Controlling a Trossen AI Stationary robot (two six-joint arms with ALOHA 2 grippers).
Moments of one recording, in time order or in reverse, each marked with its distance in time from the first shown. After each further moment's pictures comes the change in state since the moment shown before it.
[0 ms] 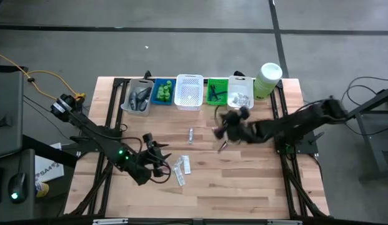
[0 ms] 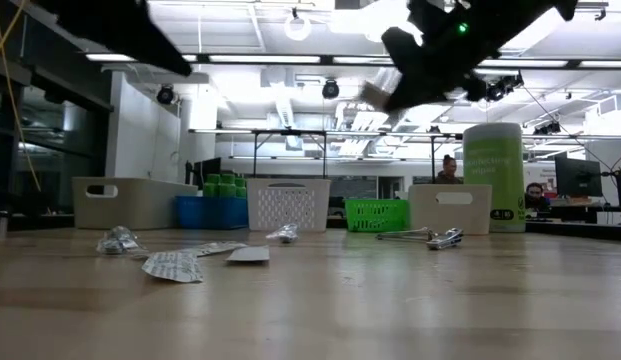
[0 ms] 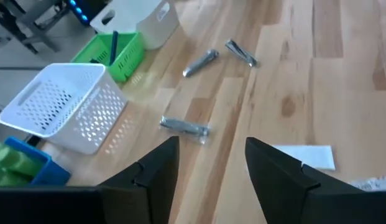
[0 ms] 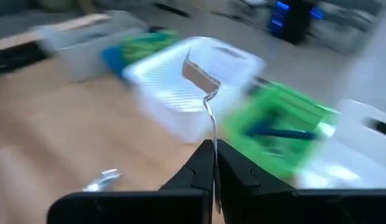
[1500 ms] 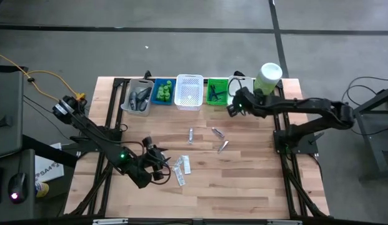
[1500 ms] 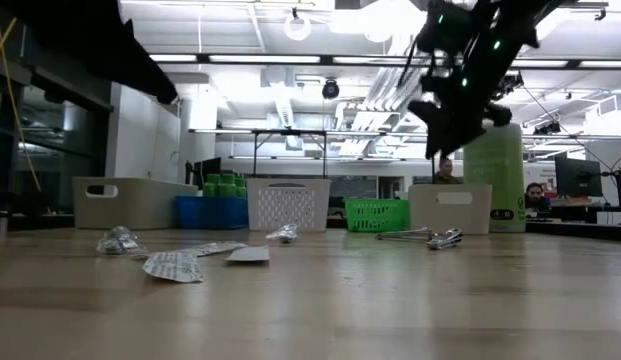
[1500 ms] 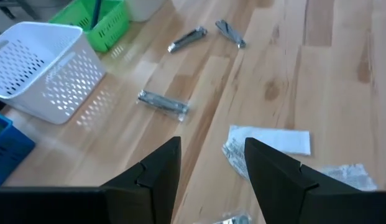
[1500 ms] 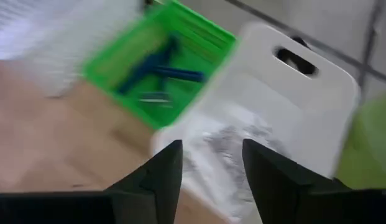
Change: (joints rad) left arm -0.033 0.046 -0.023 0.000 0.048 -0.186; right arm -0.490 -0.111 -0.001 -0.397 -0.344 -0.047
